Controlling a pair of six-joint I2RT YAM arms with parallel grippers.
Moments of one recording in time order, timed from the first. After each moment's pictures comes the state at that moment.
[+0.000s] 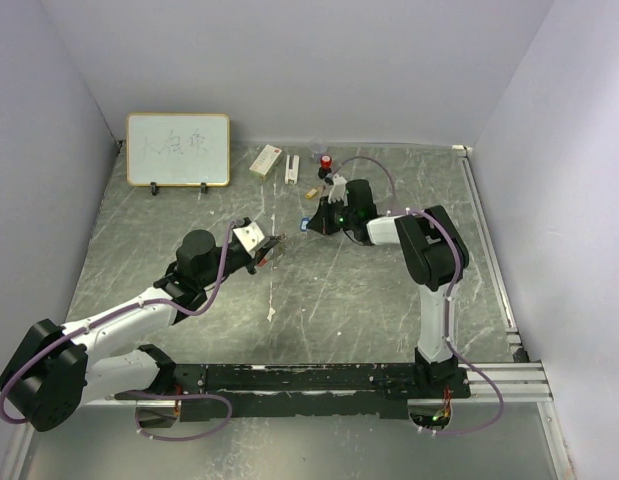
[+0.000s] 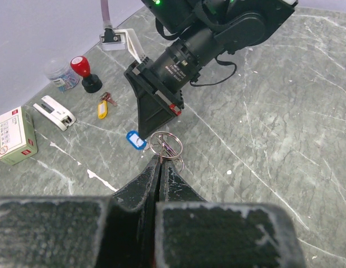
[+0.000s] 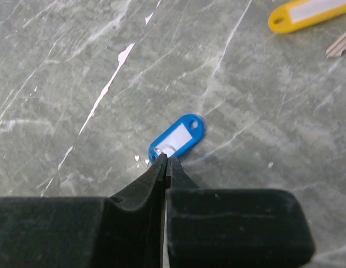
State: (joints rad) left arm -0.64 1.11 0.49 0.55 0.30 0.21; right arm 0.37 2.11 1.14 0.41 -0.56 0.22
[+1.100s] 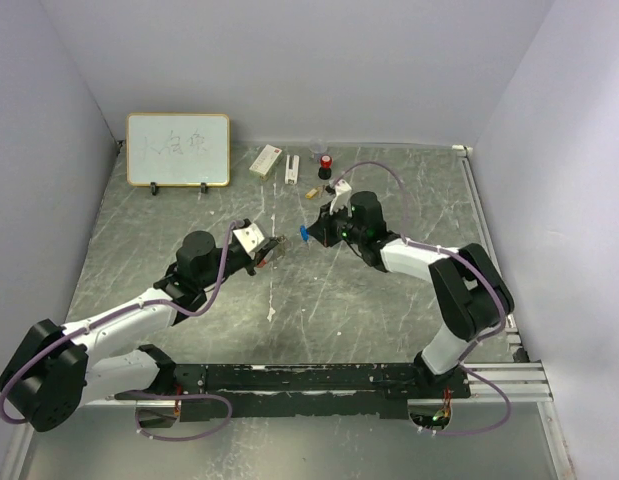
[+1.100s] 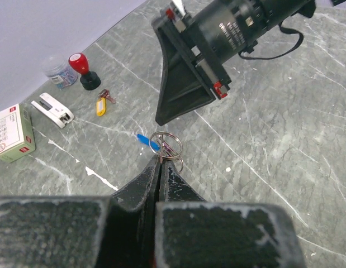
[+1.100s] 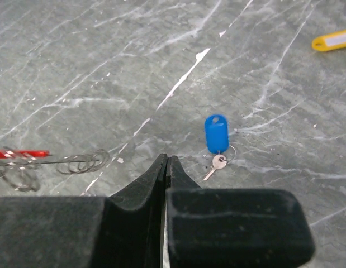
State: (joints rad) left arm -0.64 1.11 0.48 0.55 0.30 0.21; right arm 0.48 1.68 0.83 0.42 -0.42 0.18
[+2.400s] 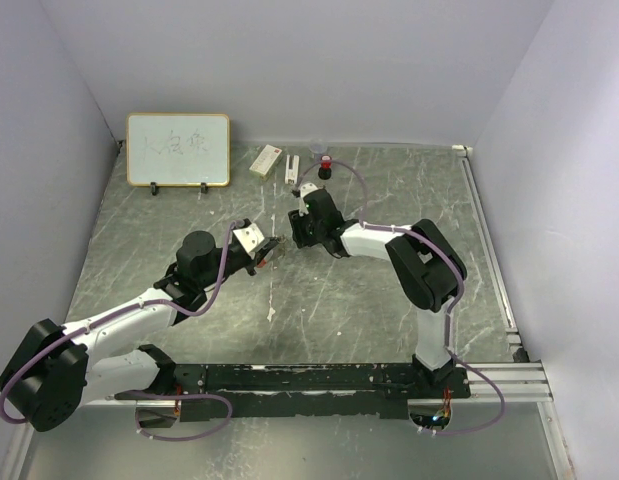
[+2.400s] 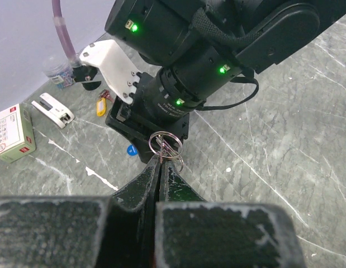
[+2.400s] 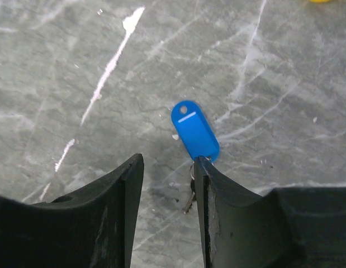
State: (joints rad) left arm -0.64 1.11 0.48 0.55 0.30 0.21; right arm 0.63 1.96 1.14 0.13 -0.02 0.14
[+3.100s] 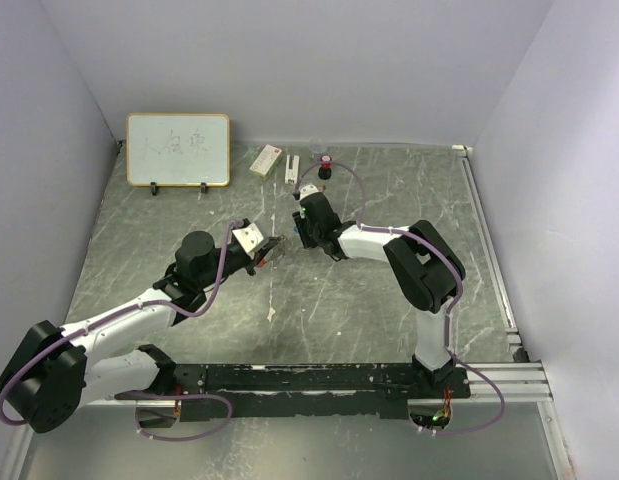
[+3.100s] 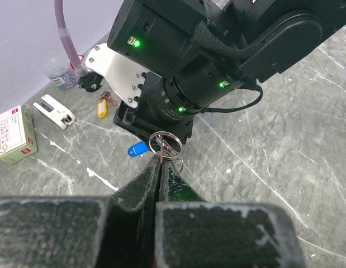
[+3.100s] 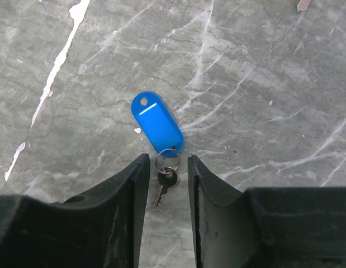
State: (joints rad) left arm -0.64 1.10 0.48 0.55 0.30 0.21; right arm 0.66 1.96 1.14 0.09 0.17 0.09
